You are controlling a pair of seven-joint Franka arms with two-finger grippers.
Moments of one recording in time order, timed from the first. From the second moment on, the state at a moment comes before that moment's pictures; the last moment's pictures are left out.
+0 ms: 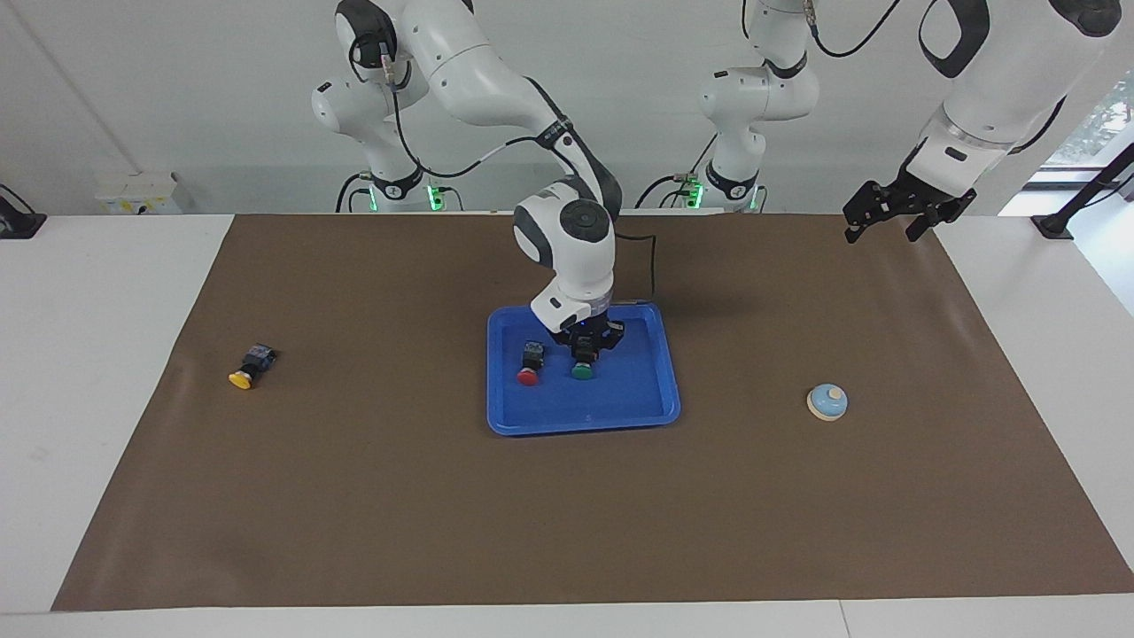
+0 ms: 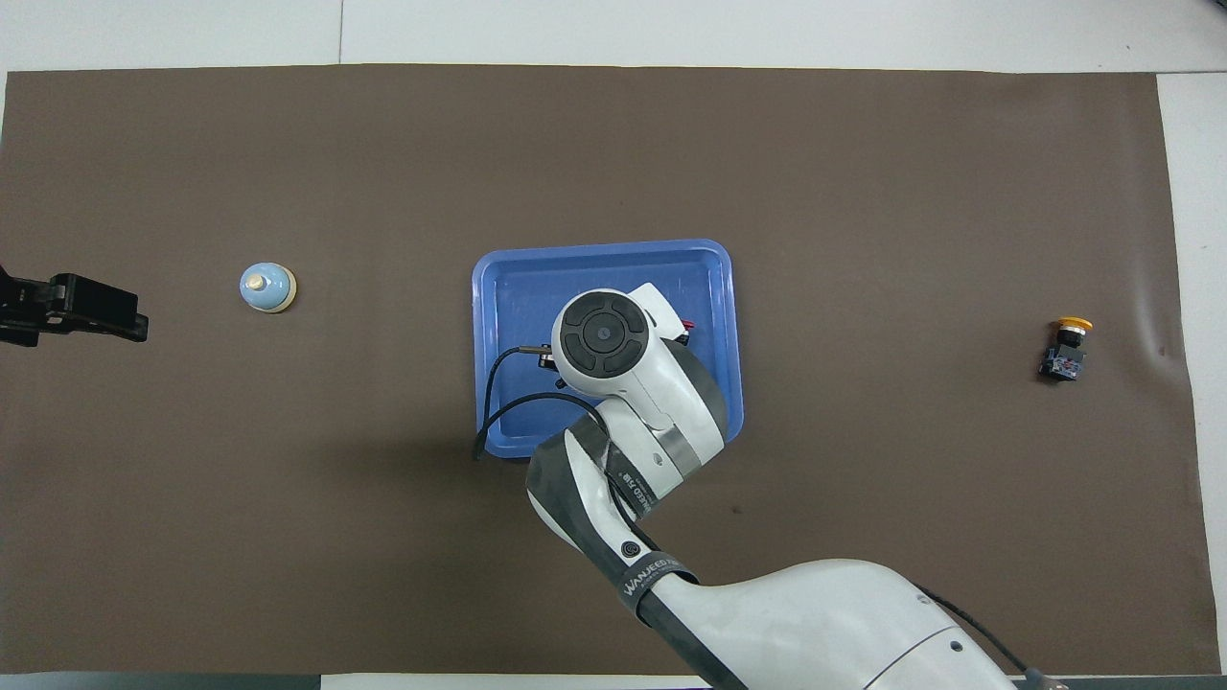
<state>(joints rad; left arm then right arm) -0.04 -0.04 0.00 -1.64 -0.02 1.52 0.00 0.71 0.50 -0.05 -1.74 0.07 2.27 0.80</state>
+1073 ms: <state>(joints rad) -0.04 -0.04 0.00 -1.64 -0.02 1.52 0.00 0.49 0.32 -0.08 -1.66 0.06 1.94 0.74</state>
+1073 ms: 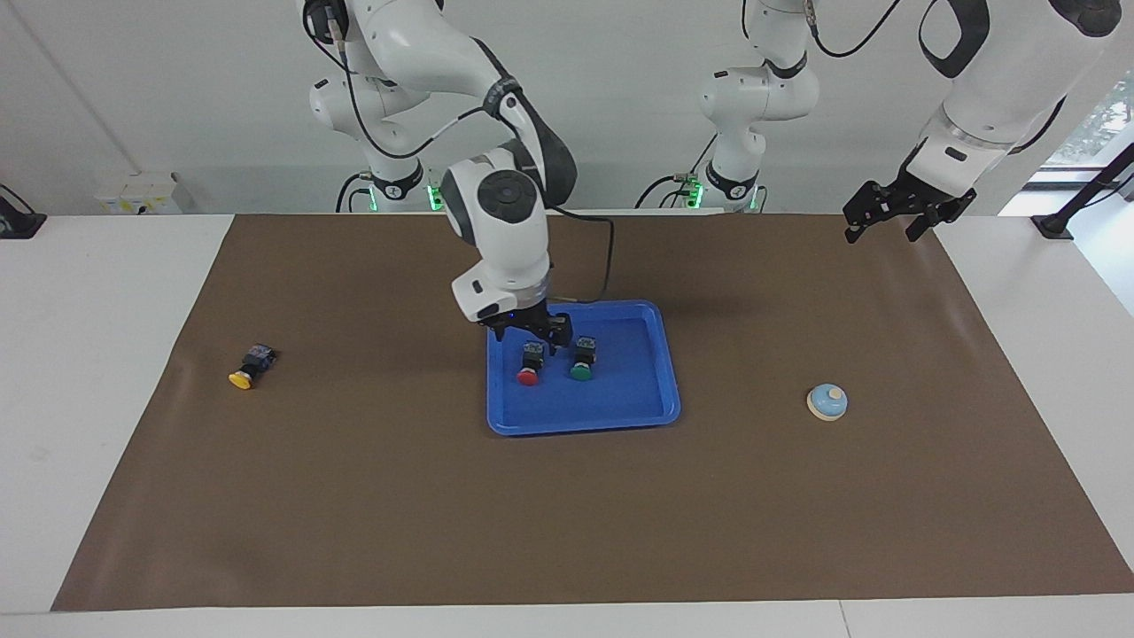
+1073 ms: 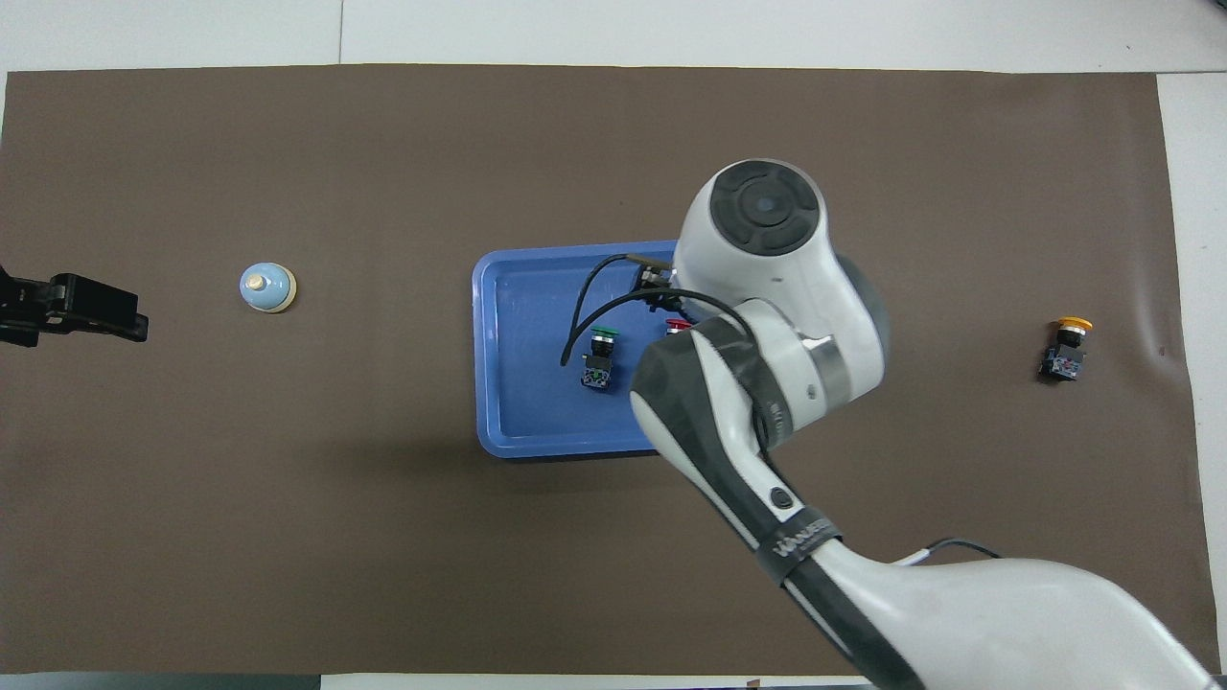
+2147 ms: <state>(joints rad) -0.04 -0.04 0.00 -1.64 -0.02 1.52 0.00 -0.08 0.13 -0.08 -2.03 -0.09 2.13 0.23</state>
